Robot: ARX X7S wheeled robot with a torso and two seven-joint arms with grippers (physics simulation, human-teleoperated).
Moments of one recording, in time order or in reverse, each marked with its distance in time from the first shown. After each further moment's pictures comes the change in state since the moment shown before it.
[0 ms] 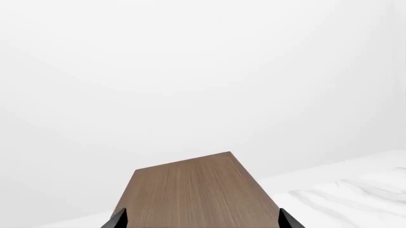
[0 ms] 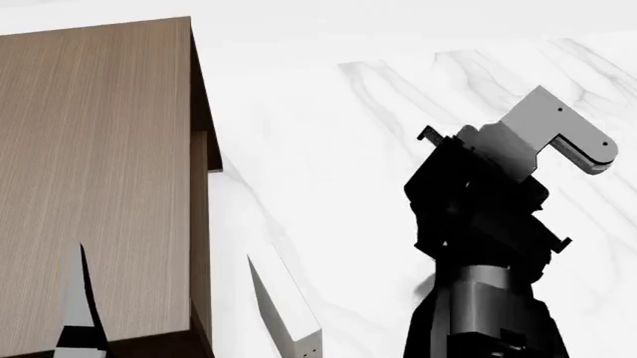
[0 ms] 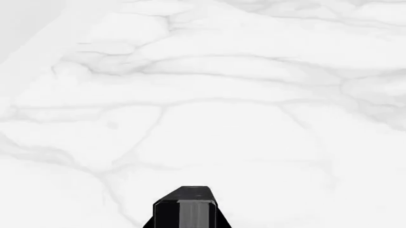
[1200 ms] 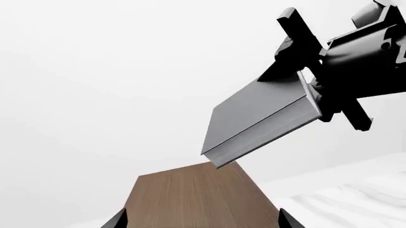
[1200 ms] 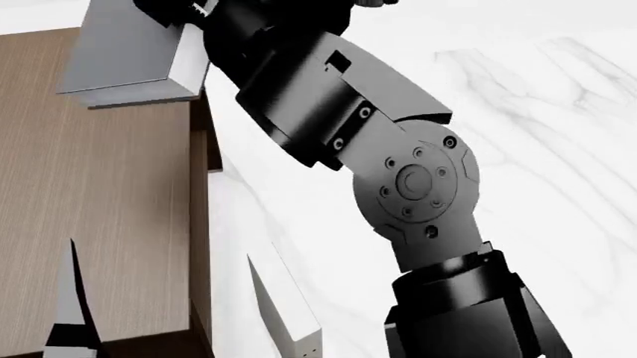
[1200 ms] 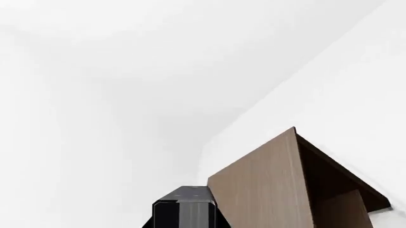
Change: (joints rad) left arm -0.017 -0.025 0.006 0.038 -0.014 -0.033 -0.021; right arm -0.041 0.014 -0.721 -0.800 1.317 0.149 -0.203
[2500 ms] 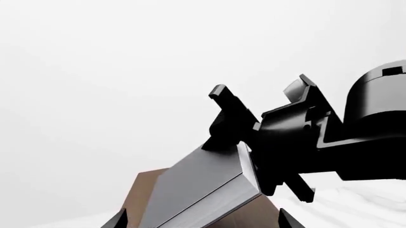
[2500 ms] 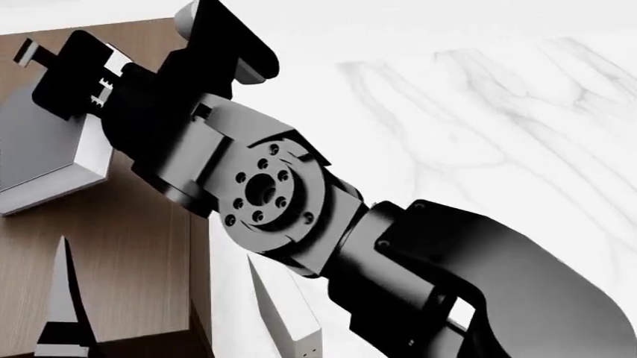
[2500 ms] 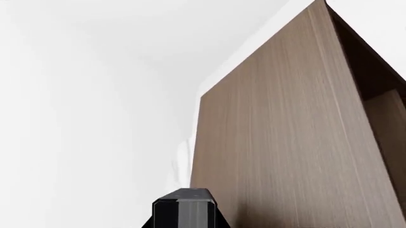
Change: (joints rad) left arm 0.001 -0.011 -0.026 0.002 -0.060 0.007 -0.023; right arm 0.268 -0.016 -1.111 0.152 0.864 -0.543 -0.260
